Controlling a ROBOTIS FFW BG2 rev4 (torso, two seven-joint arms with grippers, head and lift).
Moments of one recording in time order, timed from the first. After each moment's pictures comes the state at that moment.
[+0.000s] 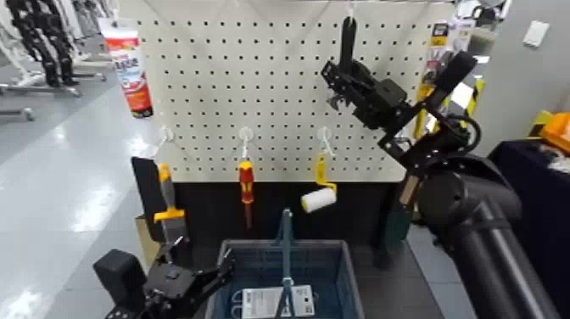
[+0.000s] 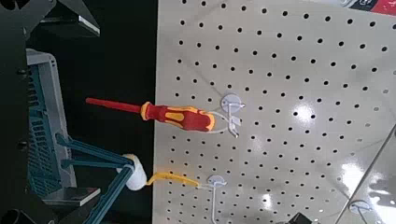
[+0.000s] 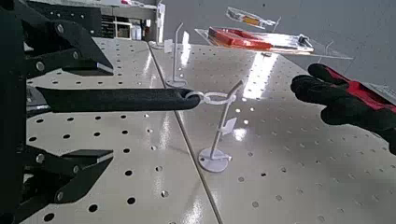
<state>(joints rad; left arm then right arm) 0.25 0.04 -0.01 -1.88 0.20 0.08 -0.37 -0.57 -0.08 0.10 -1.43 -0.51 0.09 0.74</state>
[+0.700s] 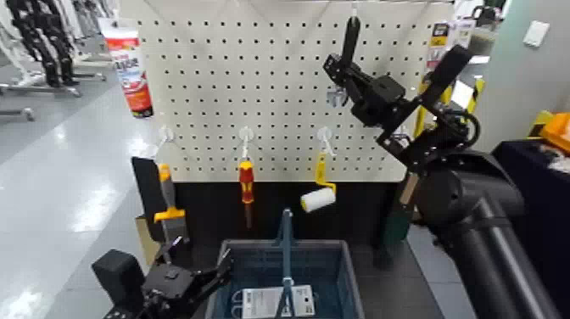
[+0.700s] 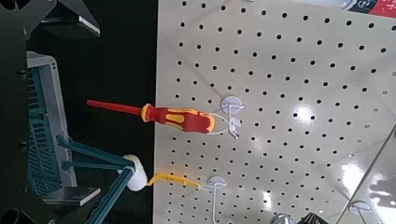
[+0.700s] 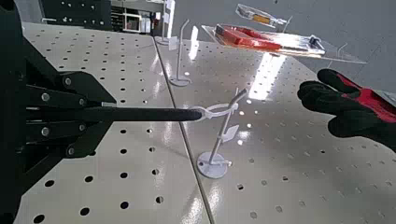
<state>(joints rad) 0.25 0.04 0.00 -1.88 0.20 0.08 -0.37 -0.57 -0.08 0.10 -1.45 -0.46 0.10 0.71</state>
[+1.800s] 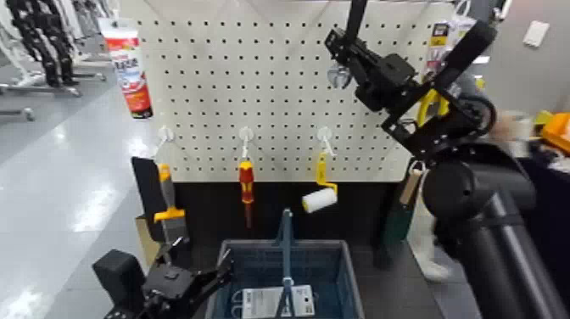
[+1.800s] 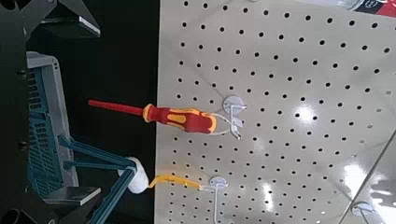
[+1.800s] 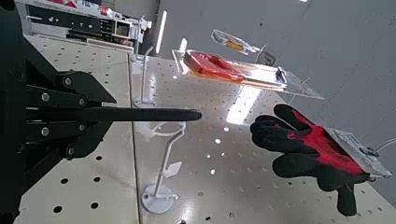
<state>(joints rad) 0.25 0.04 0.00 -1.88 0.20 0.08 -0.37 -0.55 -0.08 0.11 -1.58 -0.47 0.10 0.71</state>
